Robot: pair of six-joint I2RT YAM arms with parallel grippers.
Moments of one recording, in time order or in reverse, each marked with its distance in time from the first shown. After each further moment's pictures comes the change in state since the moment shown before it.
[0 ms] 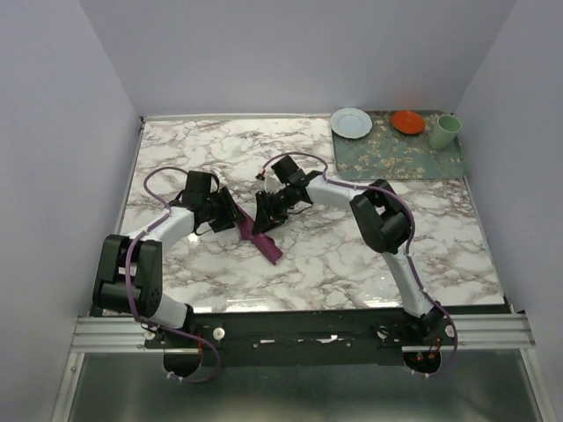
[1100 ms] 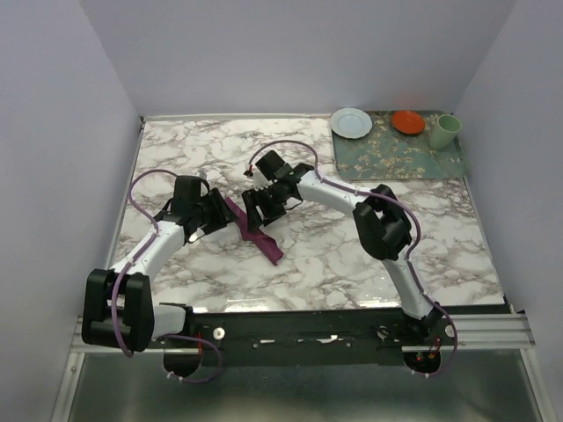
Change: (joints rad) left arm 0.028 -0.206 -0.072 -0.036 -0.045 0.021; right arm 0.079 -0.045 0.145 -0.247 0.328 -0.161
